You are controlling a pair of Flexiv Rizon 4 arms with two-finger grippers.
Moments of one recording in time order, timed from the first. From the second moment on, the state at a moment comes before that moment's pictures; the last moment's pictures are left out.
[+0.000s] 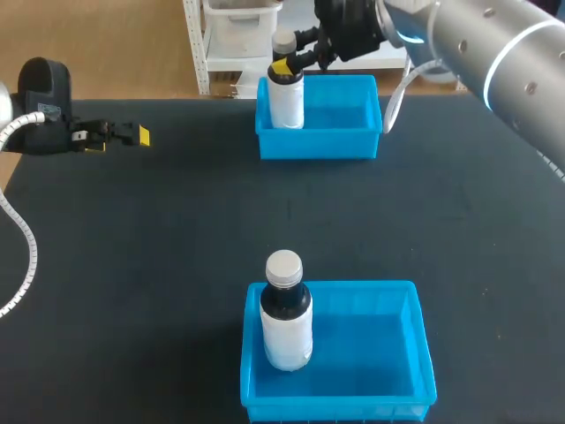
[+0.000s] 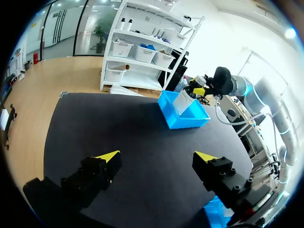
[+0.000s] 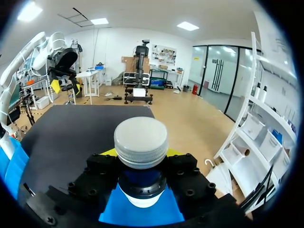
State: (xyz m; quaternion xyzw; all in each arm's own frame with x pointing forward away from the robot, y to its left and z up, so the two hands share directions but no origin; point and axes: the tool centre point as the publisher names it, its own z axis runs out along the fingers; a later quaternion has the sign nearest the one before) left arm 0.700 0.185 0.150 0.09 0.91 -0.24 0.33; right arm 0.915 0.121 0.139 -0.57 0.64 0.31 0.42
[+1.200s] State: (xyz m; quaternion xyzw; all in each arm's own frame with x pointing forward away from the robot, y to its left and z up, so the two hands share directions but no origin) left arm 0.700 0.185 0.150 0.09 0.91 -0.24 0.33; right arm 0.917 0.121 0.124 -0.55 0.65 0.32 0.42
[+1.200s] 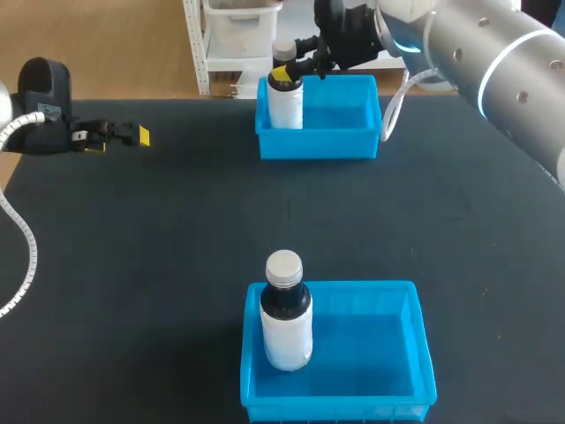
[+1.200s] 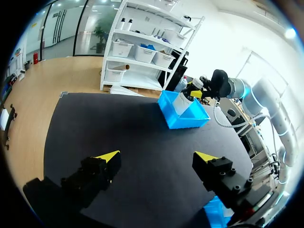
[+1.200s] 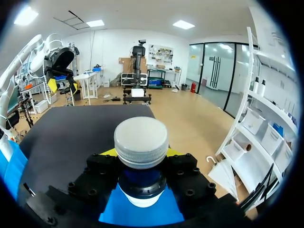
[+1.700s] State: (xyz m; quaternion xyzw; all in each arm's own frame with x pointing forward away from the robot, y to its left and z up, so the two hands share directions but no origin) left arm 0.700 0.185 0.150 0.09 0.91 -0.24 0.33; right arm 0.918 0.105 0.123 -0.56 0.66 0.30 0.40
